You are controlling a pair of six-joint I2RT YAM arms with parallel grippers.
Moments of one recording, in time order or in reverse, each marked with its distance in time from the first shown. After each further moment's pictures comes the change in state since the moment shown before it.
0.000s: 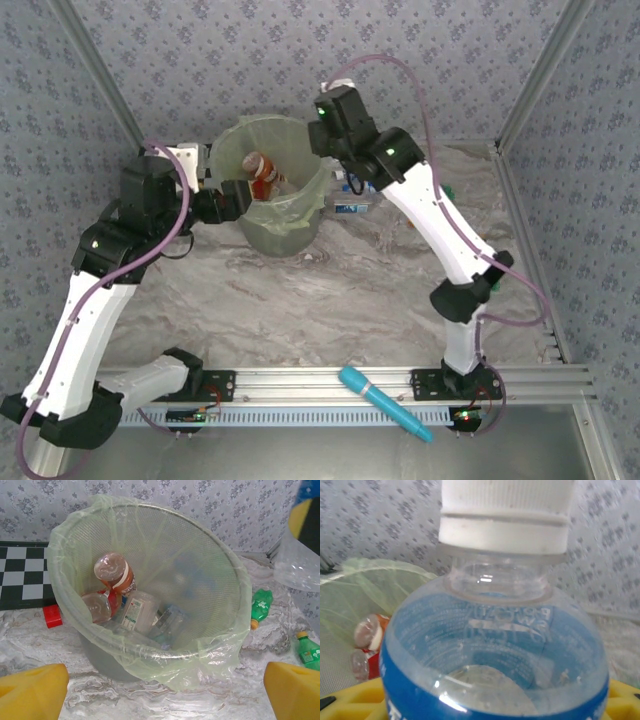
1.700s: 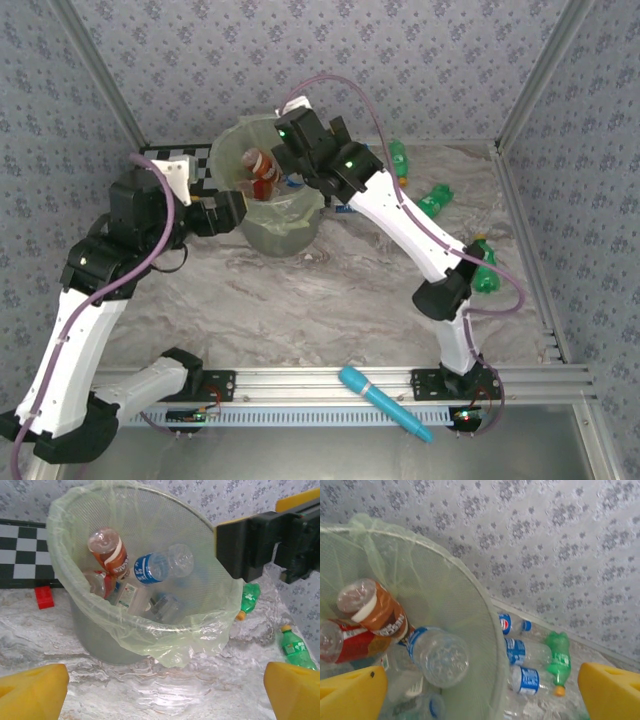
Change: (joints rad) left arm 0.005 -0.056 -0.034 -0.043 0.051 -0.063; right arm 0.091 0.031 -0.115 0.087 0.143 -0.181
